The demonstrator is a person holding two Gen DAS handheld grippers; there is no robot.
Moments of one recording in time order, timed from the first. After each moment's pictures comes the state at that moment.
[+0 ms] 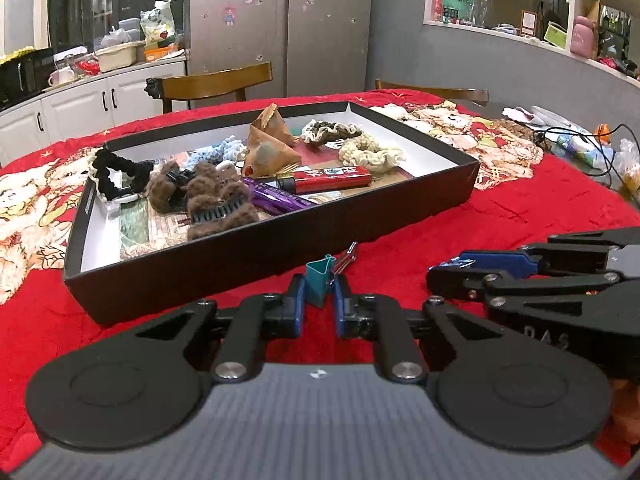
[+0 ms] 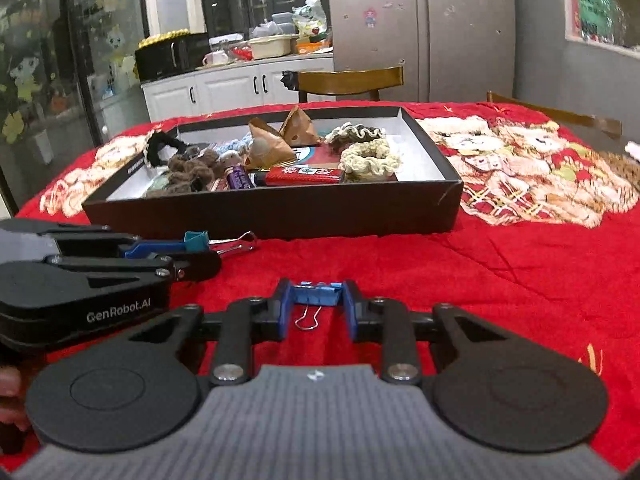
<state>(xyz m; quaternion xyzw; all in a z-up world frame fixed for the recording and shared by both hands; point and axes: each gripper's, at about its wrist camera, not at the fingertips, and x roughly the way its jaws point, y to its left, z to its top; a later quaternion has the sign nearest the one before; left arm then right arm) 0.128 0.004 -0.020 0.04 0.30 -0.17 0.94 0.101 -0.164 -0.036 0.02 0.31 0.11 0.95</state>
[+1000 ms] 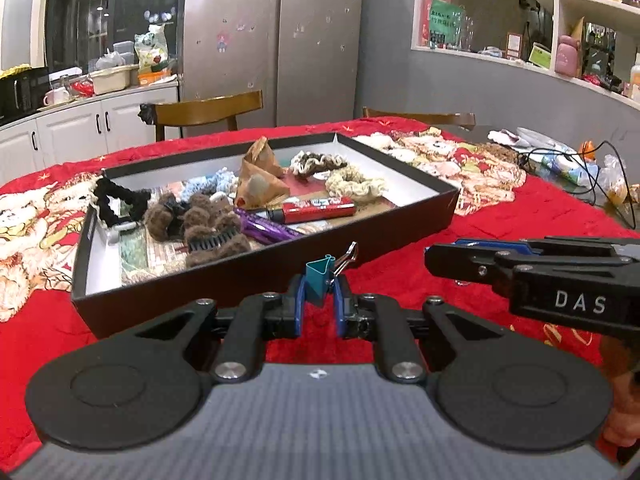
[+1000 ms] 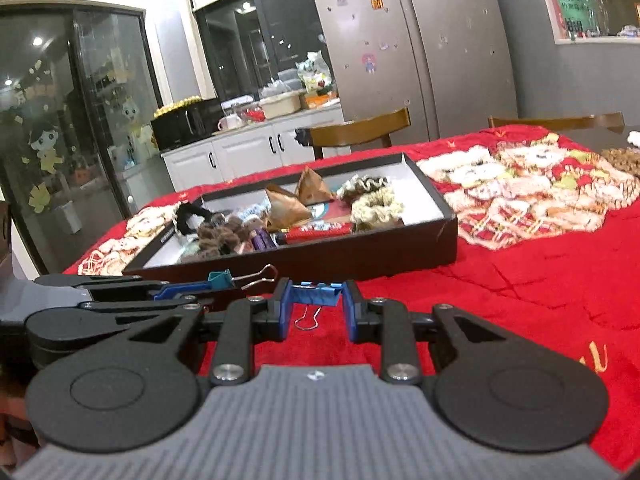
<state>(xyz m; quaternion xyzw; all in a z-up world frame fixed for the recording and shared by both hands) 0.114 0.008 -0.007 0.03 0.25 -0.19 0.95 0.080 -0.182 -0.018 0.09 0.22 0.14 0.96</state>
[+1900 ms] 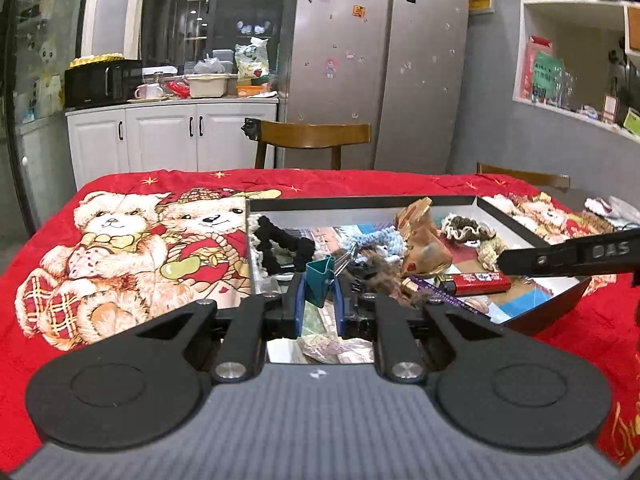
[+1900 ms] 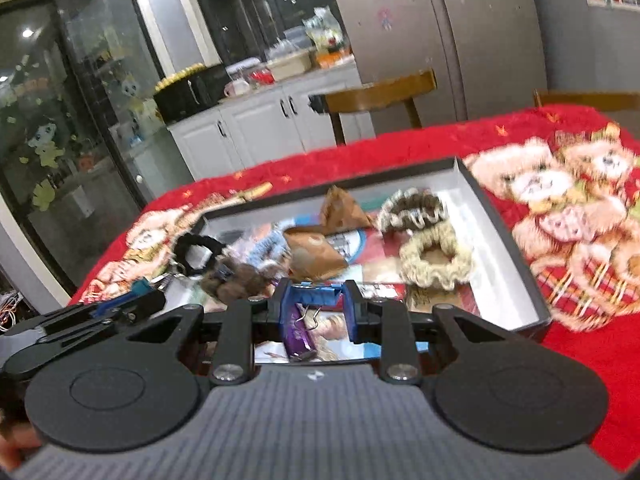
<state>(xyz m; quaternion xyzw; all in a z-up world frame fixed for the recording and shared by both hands) 0.149 0.095 0.016 -0.02 0.23 -0.06 0.97 0.200 -0.149 0.008 0.11 0.31 0.16 0.93</state>
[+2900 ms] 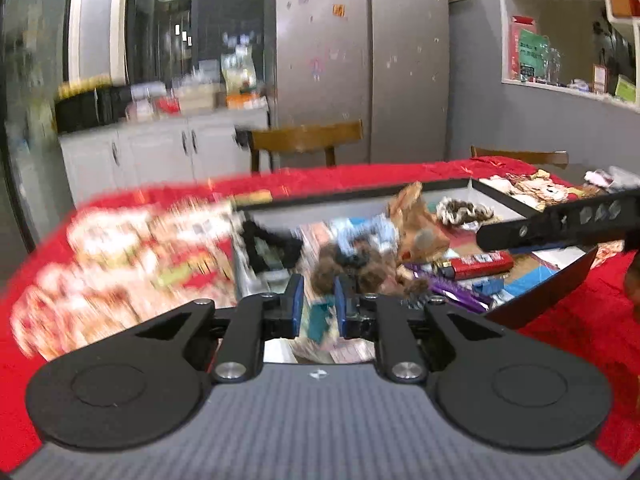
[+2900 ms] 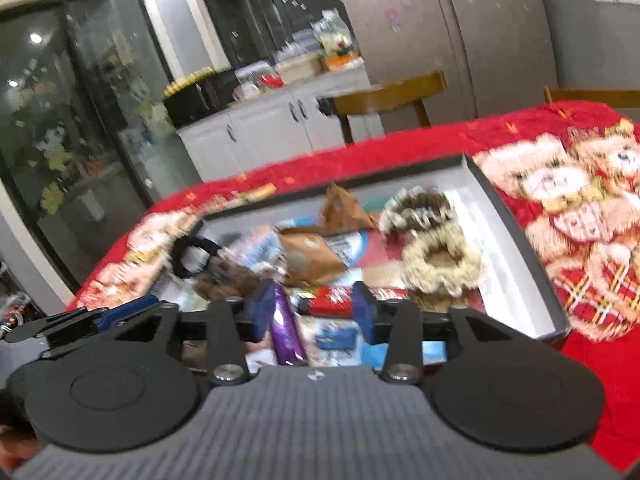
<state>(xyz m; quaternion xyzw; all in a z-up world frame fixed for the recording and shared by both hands) 0.151 0.076 0.010 0.04 0.21 -0.06 0.98 0.206 -0.157 0.002 0.12 0.29 0.19 0.93</state>
